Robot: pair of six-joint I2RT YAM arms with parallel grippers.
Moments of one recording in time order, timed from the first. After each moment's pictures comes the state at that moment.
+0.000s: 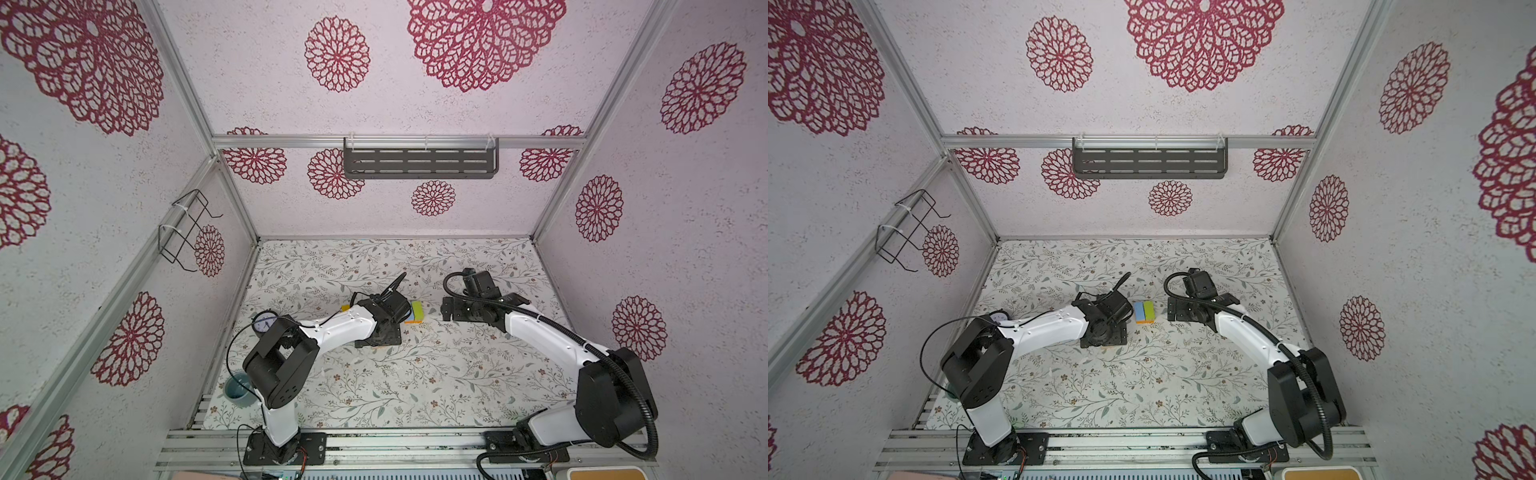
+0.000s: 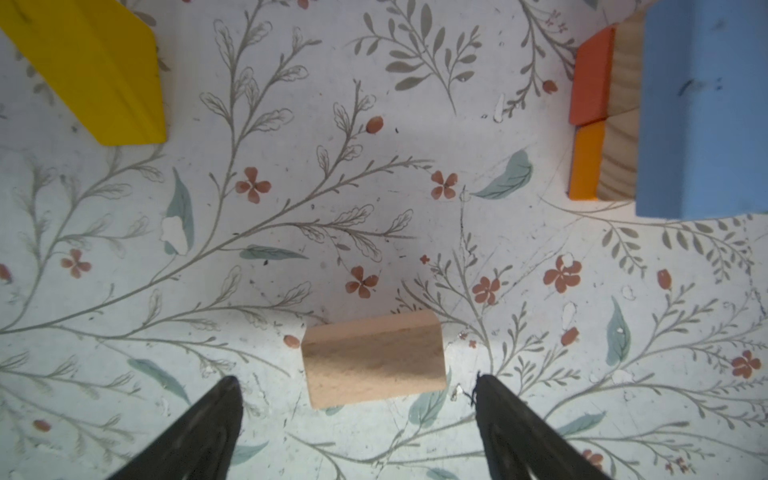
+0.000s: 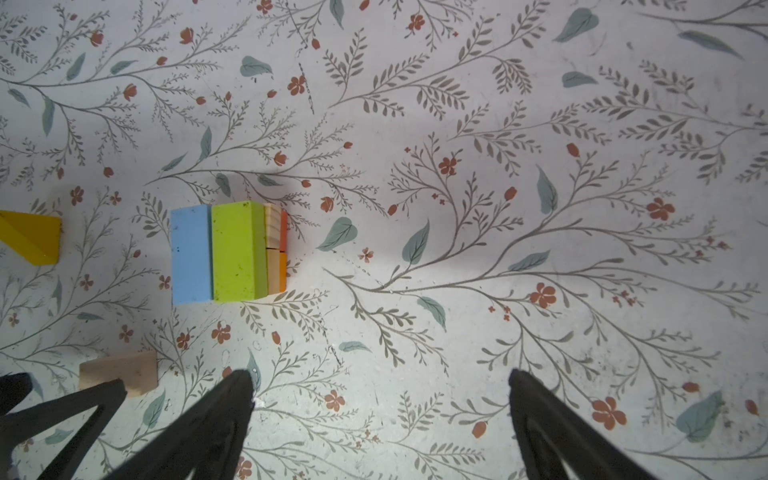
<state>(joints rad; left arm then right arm) -0.79 1.83 1.20 -0.72 -0.24 -0.86 0.44 1.43 0.98 -0.50 0.05 0.38</state>
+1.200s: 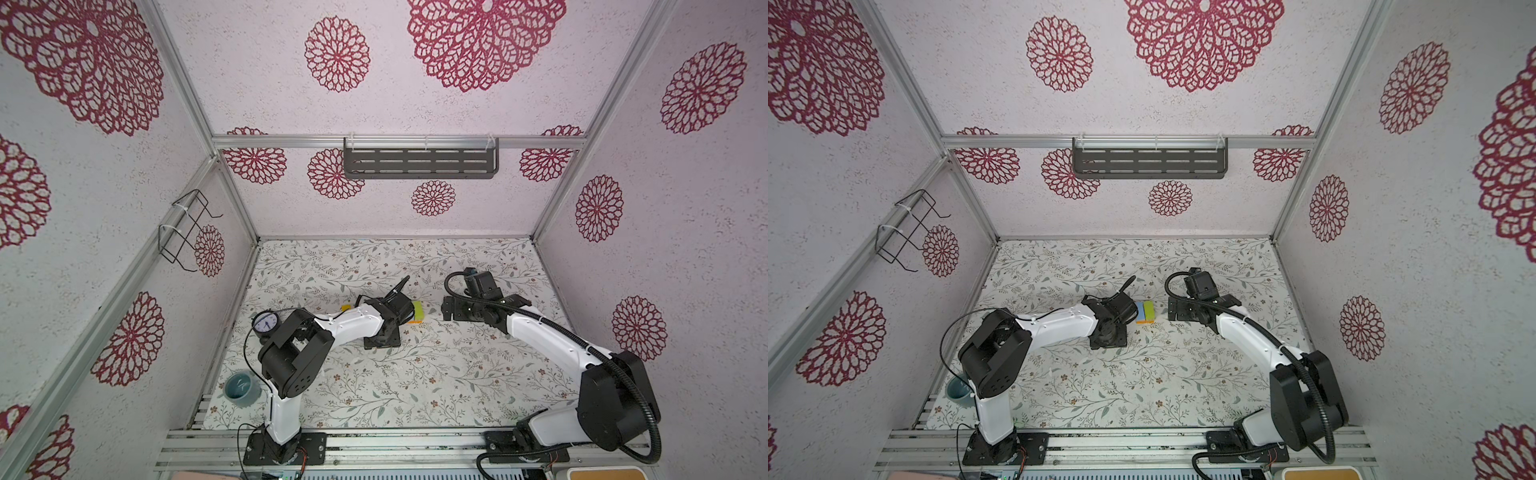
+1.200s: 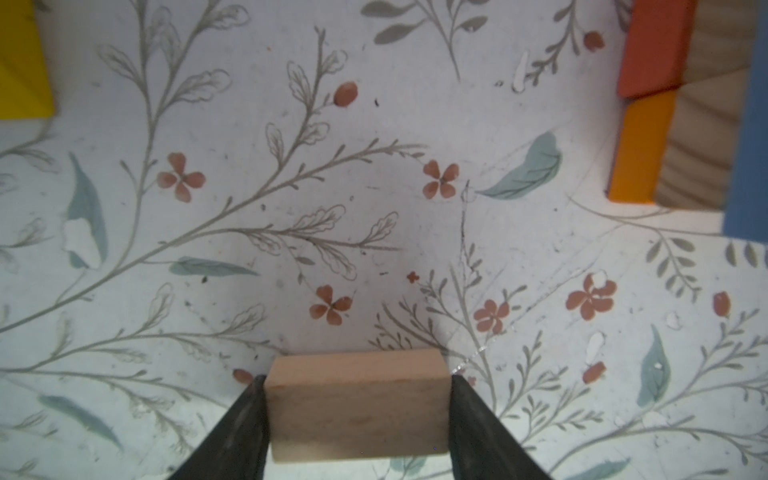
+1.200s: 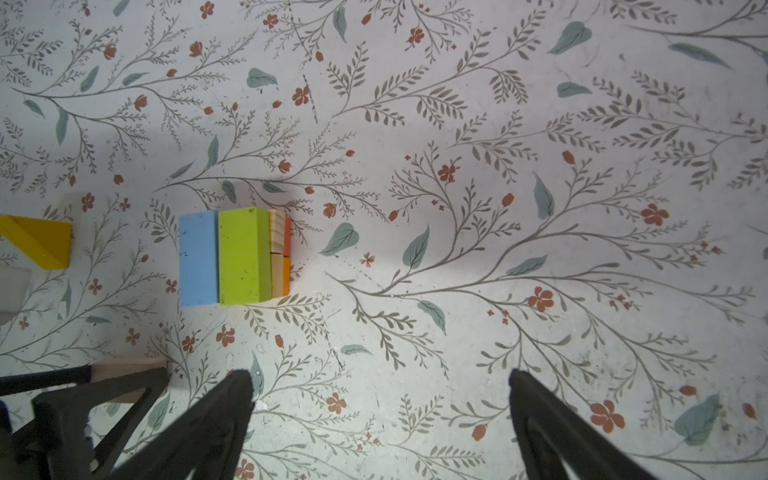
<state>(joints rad) -0.78 1.92 1.26 -0.73 -0.19 -0.86 0.44 1.42 0.97 -0.48 0.05 0.39</state>
